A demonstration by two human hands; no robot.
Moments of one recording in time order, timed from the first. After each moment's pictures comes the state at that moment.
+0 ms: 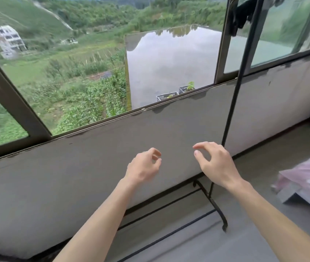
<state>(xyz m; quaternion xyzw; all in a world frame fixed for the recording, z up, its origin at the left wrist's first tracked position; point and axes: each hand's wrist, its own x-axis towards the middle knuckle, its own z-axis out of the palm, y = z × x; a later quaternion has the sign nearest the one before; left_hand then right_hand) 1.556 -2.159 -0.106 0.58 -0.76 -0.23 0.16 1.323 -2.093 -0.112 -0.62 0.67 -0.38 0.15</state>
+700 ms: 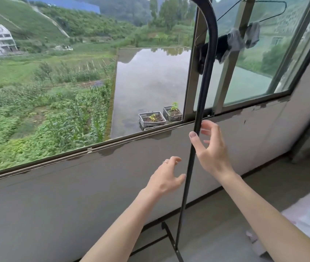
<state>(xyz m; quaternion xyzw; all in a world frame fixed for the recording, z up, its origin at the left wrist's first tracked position) 1.233 -2.339 -0.111 0.47 -0.80 -0.32 0.20 1.084 -2.304 -0.032 -0.56 0.61 -0.55 0.12</state>
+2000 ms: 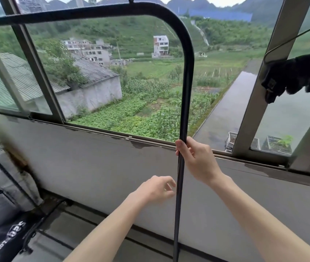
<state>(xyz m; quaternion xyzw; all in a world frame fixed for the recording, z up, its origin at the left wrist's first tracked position) 1.145 -2.369 -0.113 0.74 -0.60 -0.26 0.18 0.997 -2.462 -0.034 -0.83 0.27 -0.41 0.24</state>
